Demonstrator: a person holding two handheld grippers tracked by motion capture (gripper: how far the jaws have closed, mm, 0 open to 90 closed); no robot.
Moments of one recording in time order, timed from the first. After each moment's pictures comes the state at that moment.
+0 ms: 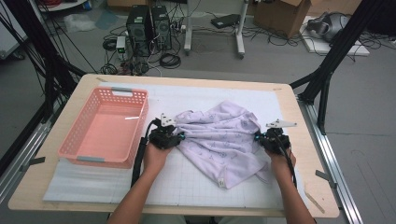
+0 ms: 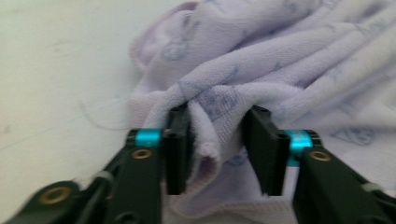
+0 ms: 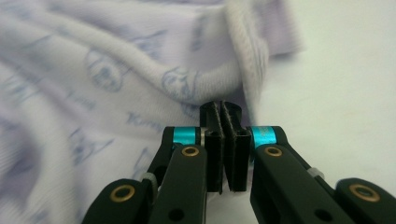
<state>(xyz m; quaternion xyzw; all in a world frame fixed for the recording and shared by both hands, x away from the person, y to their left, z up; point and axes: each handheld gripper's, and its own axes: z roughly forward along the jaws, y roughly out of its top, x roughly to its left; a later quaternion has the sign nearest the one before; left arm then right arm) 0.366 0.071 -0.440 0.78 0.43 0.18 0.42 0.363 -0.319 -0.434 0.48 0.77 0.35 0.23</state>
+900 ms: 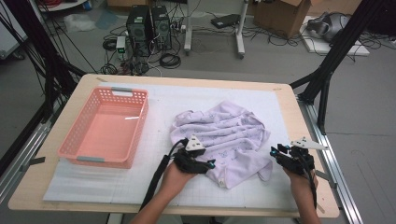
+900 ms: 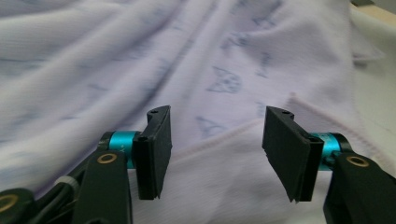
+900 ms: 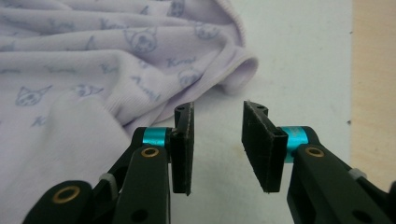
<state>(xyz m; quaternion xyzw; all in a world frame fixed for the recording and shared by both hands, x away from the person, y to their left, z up) 0.298 -0.011 -0.442 0.83 0.30 0.08 0.46 0.283 -0.361 -0.427 0.50 0.73 0.39 0.24</state>
